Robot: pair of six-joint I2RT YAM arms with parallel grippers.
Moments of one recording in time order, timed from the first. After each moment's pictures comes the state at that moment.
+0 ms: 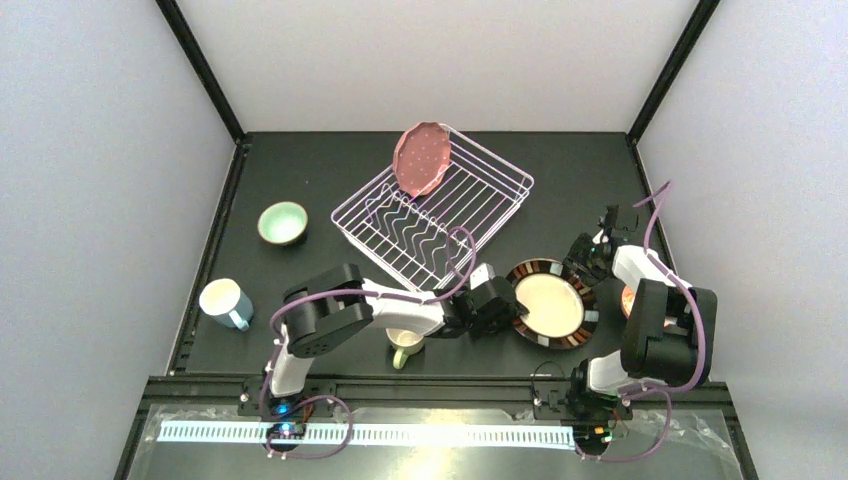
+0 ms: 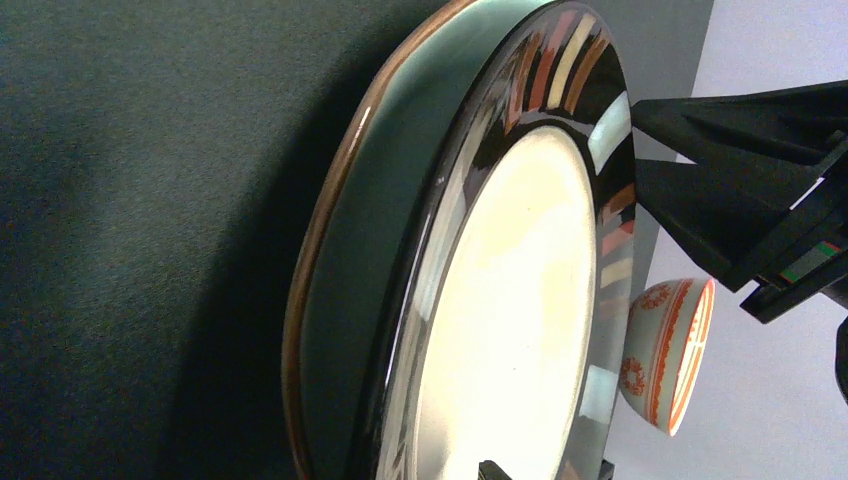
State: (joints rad) left arm -1.22 2.00 1.15 0.17 -0.18 -1.61; right arm -0.19 1.46 0.73 -0.37 -0.19 0.44
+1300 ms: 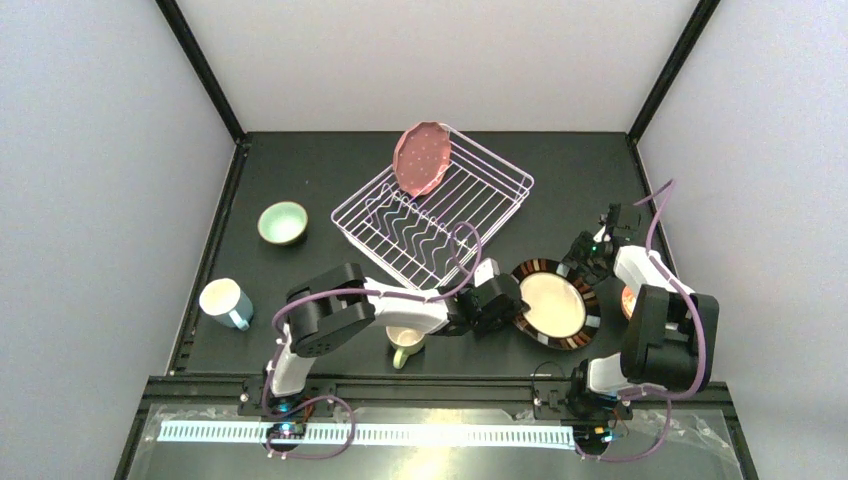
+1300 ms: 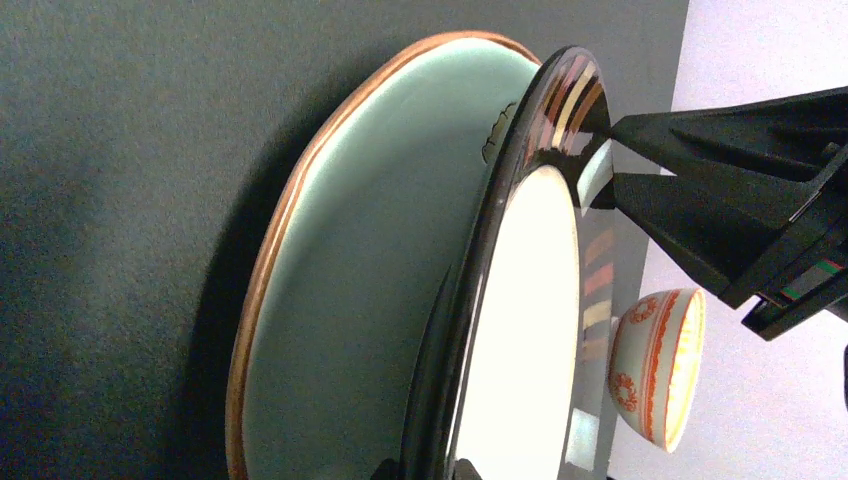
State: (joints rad) left arm -1.22 2.03 1.21 0.15 -0.21 -1.57; right arm -0.19 1.43 0.74 -0.38 -0.21 0.43
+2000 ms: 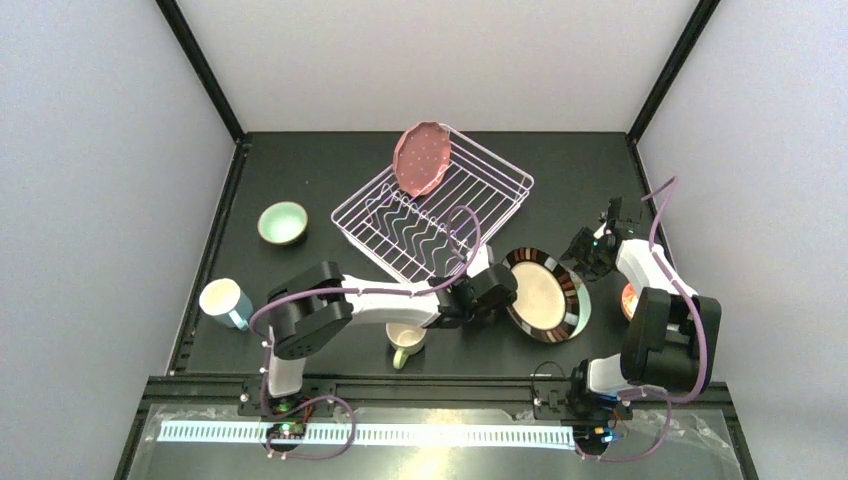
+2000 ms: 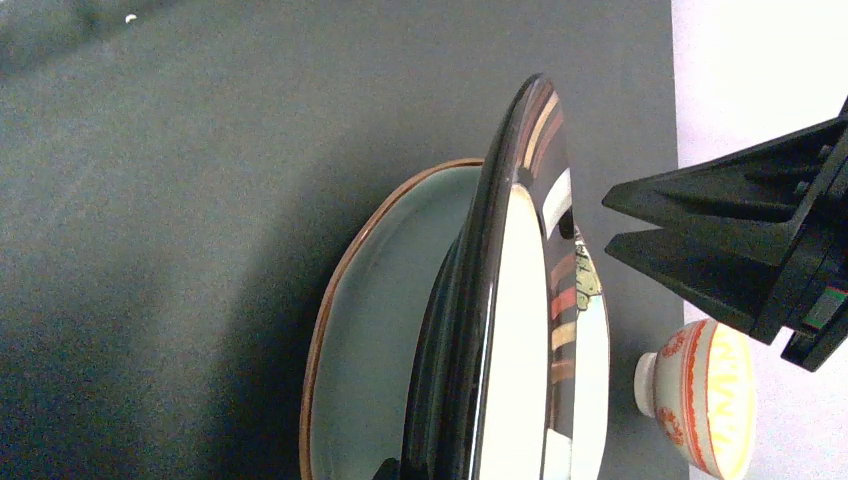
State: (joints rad) left arm -1.21 1.93 1.22 -0.01 -0.35 -1.37; right arm -0.19 1.42 0.81 -0.52 -0.24 0.48
